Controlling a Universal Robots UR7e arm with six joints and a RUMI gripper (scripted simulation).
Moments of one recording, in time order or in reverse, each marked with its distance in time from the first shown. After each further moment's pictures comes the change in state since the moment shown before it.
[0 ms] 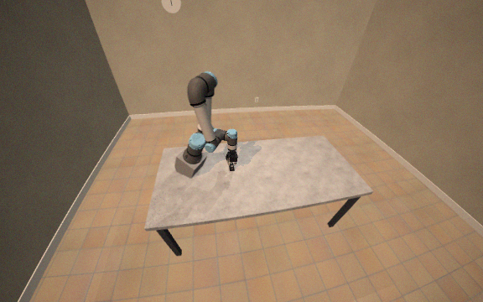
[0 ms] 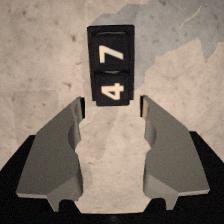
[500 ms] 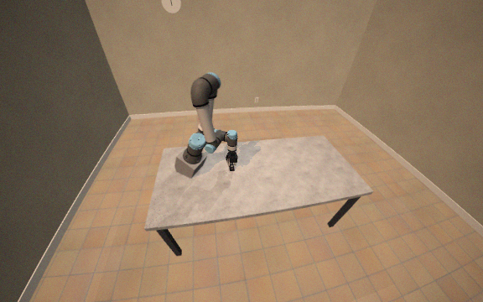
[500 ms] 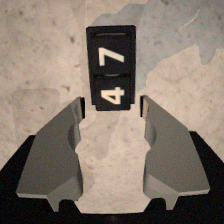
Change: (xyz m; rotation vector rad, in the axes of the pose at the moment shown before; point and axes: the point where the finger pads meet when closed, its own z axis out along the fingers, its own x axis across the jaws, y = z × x) arm 0.000 0.000 0.008 0.001 -0.001 0.000
